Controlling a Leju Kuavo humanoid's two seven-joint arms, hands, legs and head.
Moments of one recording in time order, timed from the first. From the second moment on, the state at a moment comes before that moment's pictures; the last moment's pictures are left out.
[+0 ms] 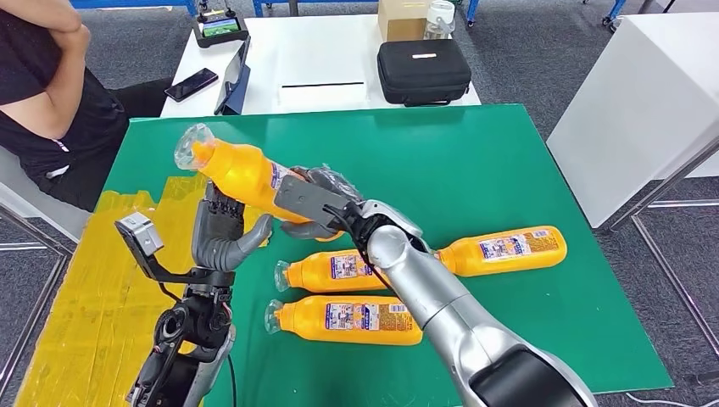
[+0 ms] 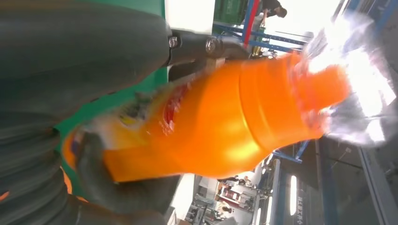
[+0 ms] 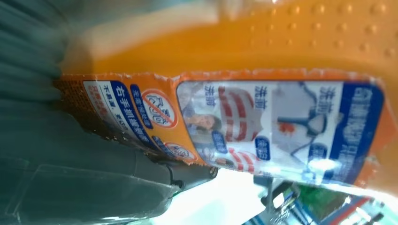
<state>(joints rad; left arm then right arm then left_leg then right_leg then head) -0.19 -0.10 -0.26 -1.47 0.34 -0.02 -0.38 -0.76 0.30 0.55 -0.72 0.46 0.02 -0.15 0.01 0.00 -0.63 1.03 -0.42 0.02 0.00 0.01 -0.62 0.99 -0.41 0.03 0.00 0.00</state>
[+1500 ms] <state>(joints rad) -0.08 -0.10 -0.21 -1.48 0.36 0.00 -0.33 -0.68 0.32 0.88 -0.78 0.81 -0.05 0.00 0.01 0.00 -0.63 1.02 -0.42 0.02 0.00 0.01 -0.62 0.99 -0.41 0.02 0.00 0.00</state>
